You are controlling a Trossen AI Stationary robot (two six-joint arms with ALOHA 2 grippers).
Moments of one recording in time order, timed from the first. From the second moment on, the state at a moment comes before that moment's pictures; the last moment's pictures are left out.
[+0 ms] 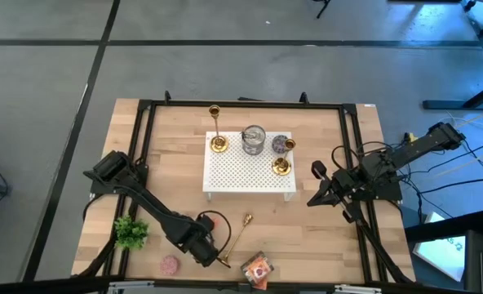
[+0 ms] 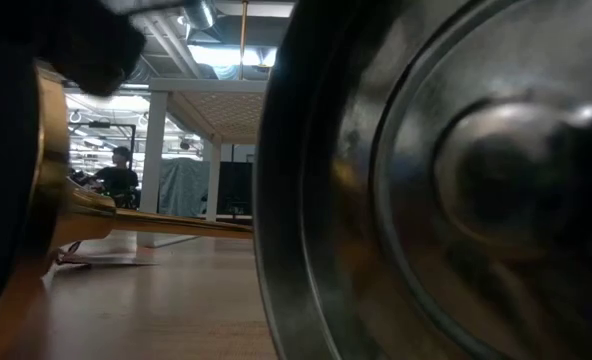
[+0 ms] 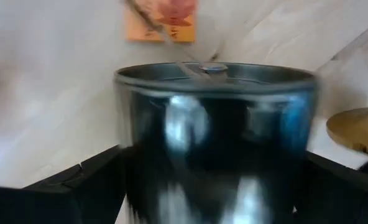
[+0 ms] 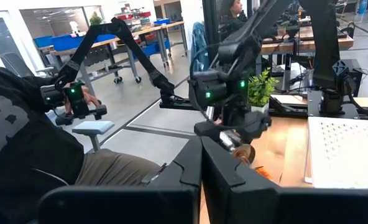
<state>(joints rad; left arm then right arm) -0.66 1.94 1.27 -0.78 -0.03 -1.53 0.47 0.72 0.57 0.09 -0.06 0.18</state>
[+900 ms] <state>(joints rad) -0.65 1.89 1.39 -0.78 -0.34 -1.37 0.47 0.72 0.57 0.09 -0.05 0.18</state>
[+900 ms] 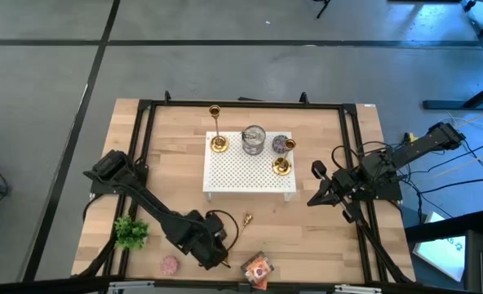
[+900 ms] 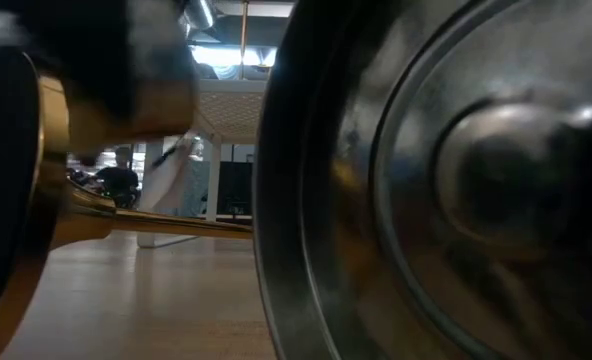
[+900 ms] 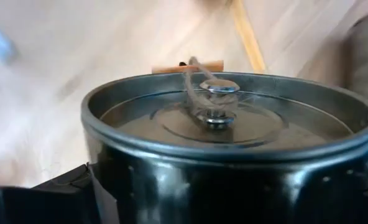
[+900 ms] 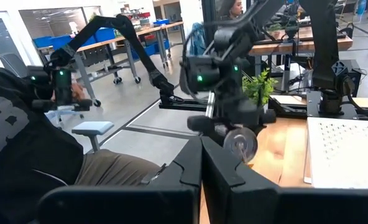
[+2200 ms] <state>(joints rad) -0.56 1.83 1.40 -1.16 -1.48 -1.63 0.47 0.72 0.57 0.08 -0.06 0.17</state>
